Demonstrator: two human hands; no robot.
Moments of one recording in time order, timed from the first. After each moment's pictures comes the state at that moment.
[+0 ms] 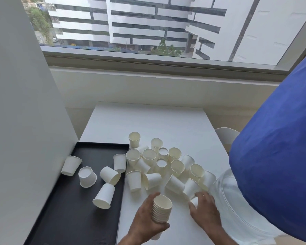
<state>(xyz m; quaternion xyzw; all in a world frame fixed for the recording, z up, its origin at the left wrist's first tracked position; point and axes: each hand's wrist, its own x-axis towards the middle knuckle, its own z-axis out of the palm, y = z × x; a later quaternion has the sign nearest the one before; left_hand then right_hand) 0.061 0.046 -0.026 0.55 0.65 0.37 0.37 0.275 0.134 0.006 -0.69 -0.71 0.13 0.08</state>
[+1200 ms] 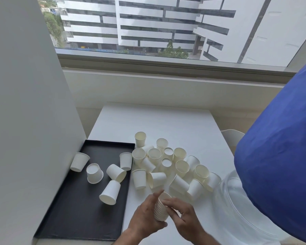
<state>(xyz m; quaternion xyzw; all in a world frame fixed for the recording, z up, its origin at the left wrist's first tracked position) 0.051 0.040 -0.001 0.59 0.67 0.27 0.36 0.221 0.092 0.020 -0.38 -0.77 0.40 0.31</state>
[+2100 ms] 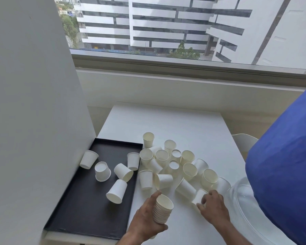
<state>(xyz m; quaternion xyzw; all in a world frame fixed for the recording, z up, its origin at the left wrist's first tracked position) 0.040 0.029 -0.009 0.55 0.71 0.29 0.34 0.278 0.175 -0.013 -0.65 -0.74 0.15 0.00</state>
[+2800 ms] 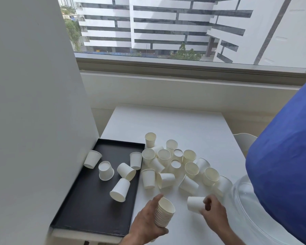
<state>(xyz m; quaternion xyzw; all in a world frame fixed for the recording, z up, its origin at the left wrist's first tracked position) 0.039 0.015 -0.003 0.56 0.71 0.25 0.34 0.277 0.140 -0.008 -0.67 -0.64 0.33 0.19</state>
